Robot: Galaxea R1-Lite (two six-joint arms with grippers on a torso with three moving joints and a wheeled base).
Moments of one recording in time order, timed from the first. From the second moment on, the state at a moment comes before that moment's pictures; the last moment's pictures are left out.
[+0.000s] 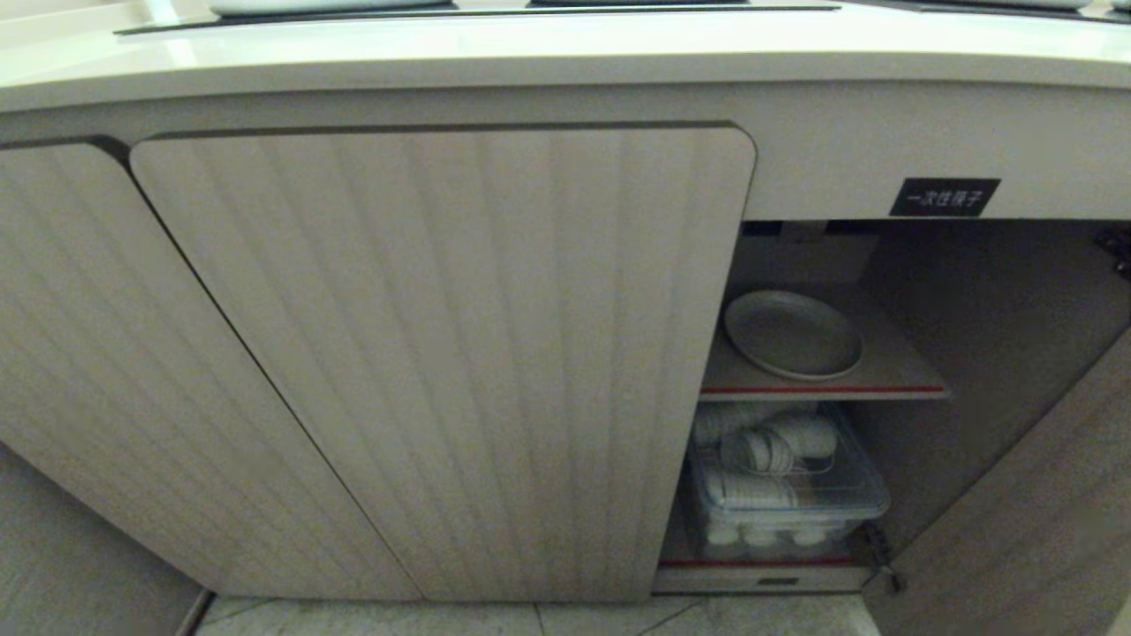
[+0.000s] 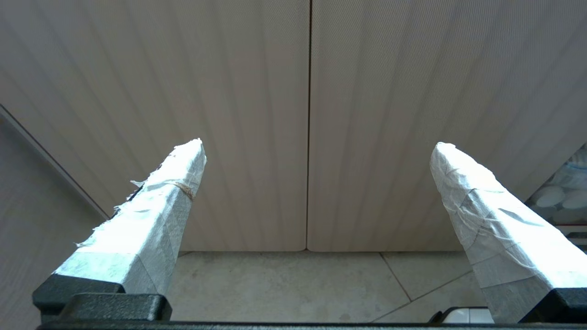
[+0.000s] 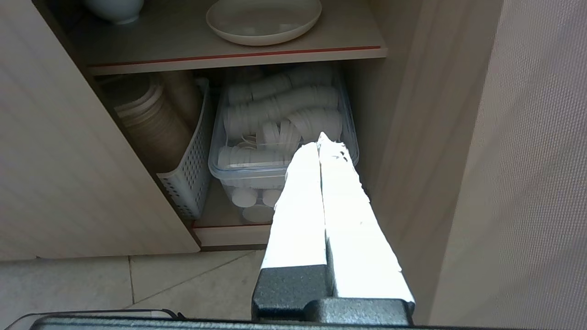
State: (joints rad) left arm 0.00 0.00 0.00 0.00 0.00 0.00; right arm 0.00 0.00 0.00 0.00 -0.04 0.05
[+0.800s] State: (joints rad) left arm 0.00 0.00 0.00 0.00 0.00 0.00; right arm 0.00 0.00 0.00 0.00 -0.04 0.05
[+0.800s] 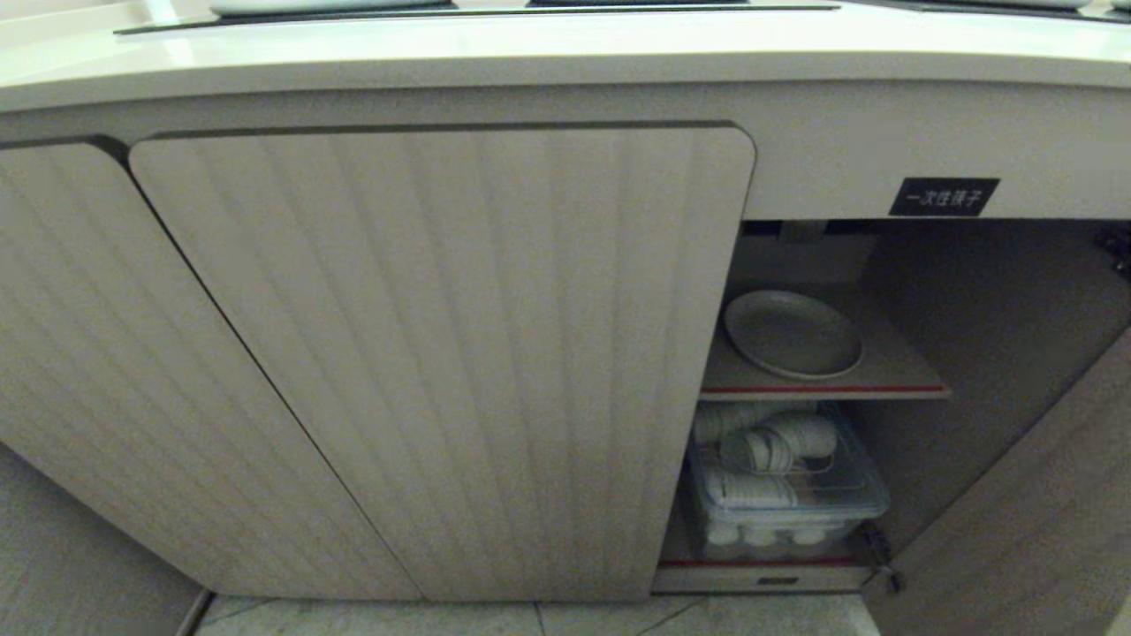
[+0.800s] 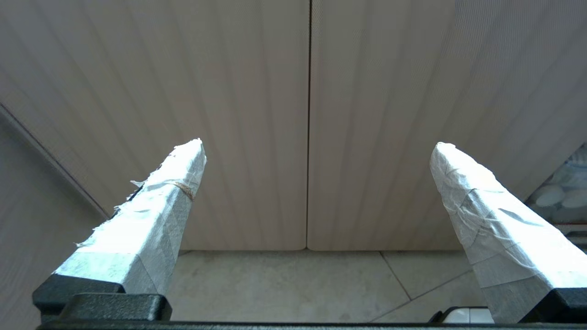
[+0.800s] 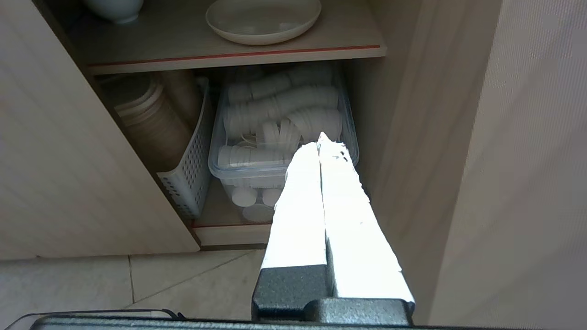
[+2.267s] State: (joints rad) left arm 0.00 0.00 0.00 0.00 0.00 0.00; right arm 0.00 0.00 0.00 0.00 -0.04 0.05
